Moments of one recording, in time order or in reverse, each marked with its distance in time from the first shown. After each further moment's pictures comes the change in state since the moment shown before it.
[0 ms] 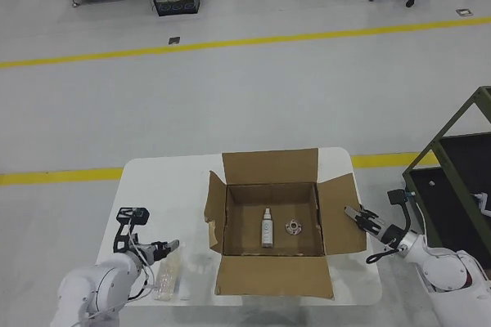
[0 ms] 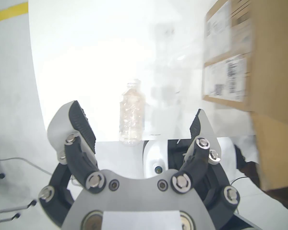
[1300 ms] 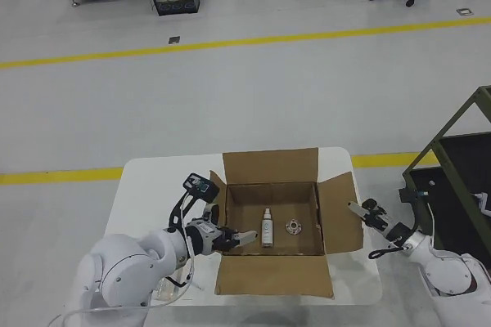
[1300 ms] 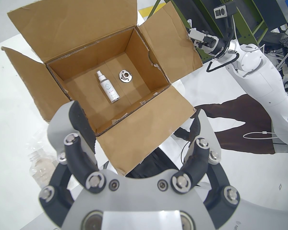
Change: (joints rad) left arm -0.277 -0.003 0.284 -0.123 -0.403 -0.006 -0.116; right arm -0.055 -0.001 0.050 -0.061 -0.018 0.053 -0.129
